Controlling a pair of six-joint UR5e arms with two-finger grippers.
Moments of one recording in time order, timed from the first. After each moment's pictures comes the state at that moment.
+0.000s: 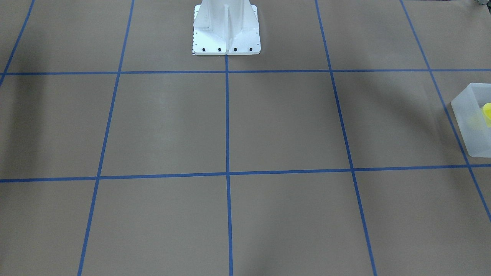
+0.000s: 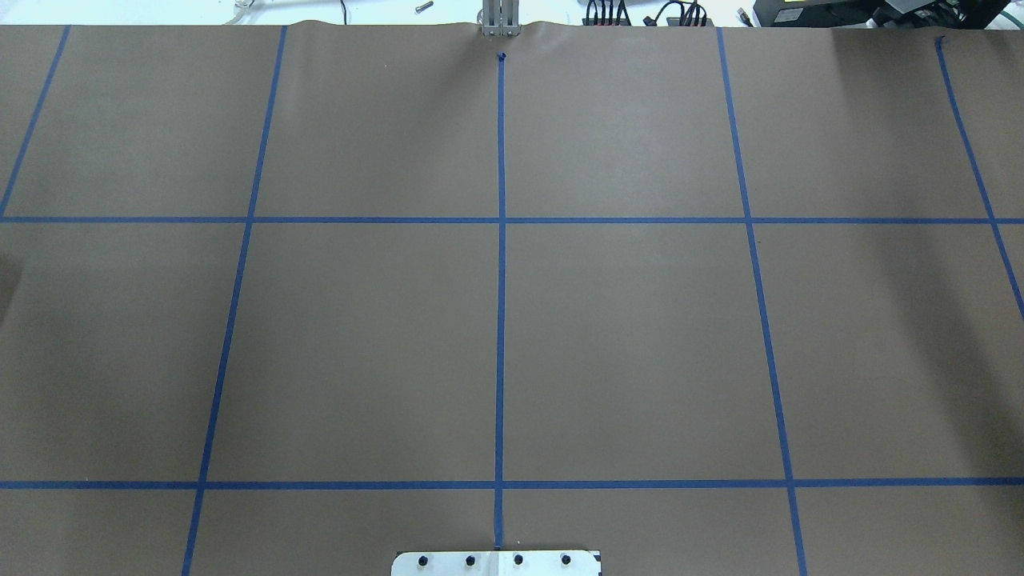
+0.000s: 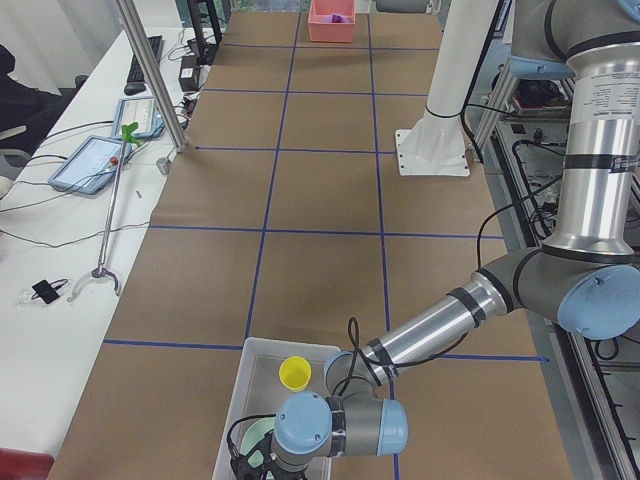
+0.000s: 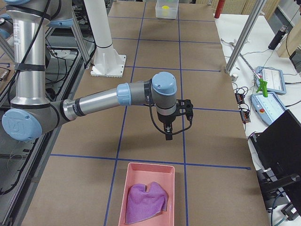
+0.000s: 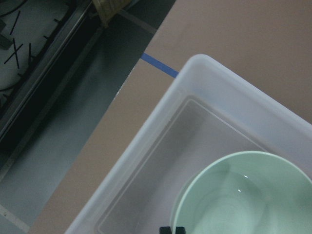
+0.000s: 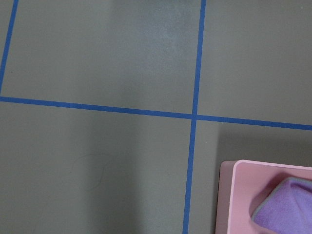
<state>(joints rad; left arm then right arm) -1.78 -1.59 -1.01 -2.21 -2.22 -0.59 1.61 -1.64 1.95 -1.73 2.34 -0.02</state>
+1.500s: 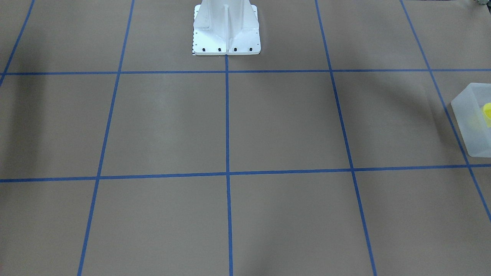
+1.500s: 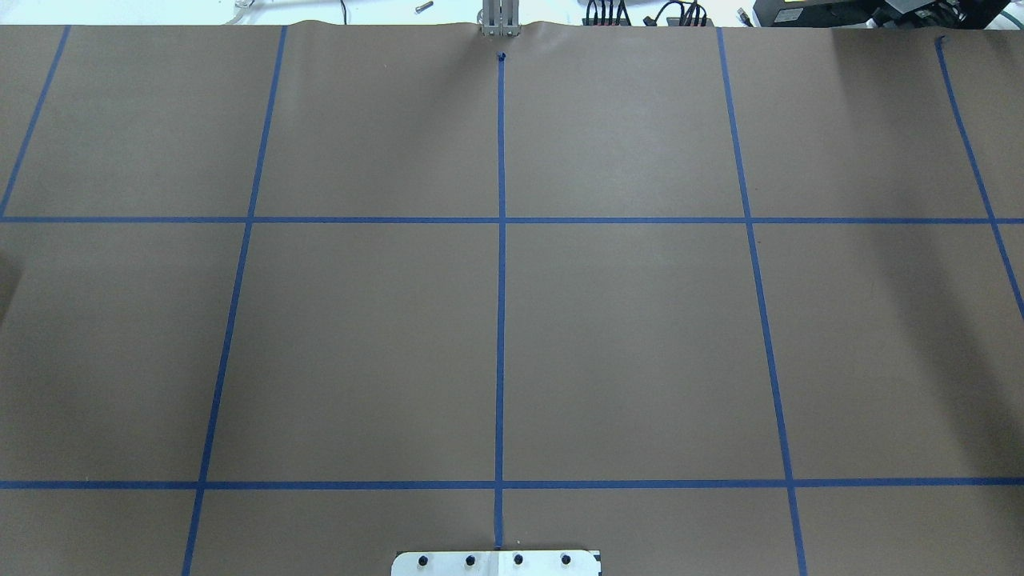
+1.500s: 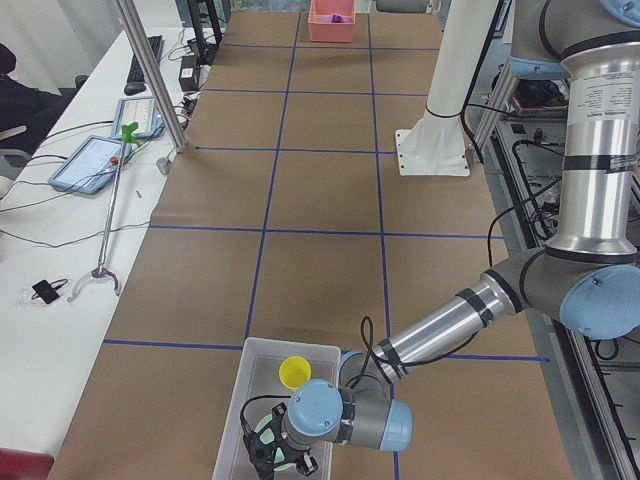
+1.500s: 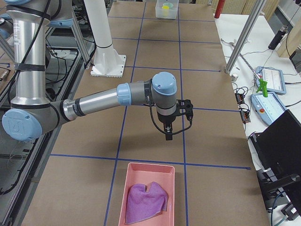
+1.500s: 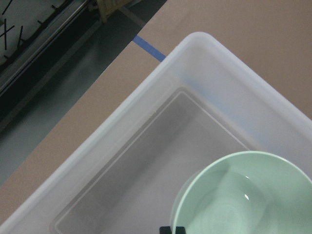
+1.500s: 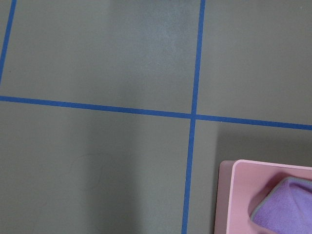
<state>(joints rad) -1.69 -1.52 -1.05 -2.37 -2.28 -0.55 1.61 -1.64 1.95 -1.74 2.34 -0.02</state>
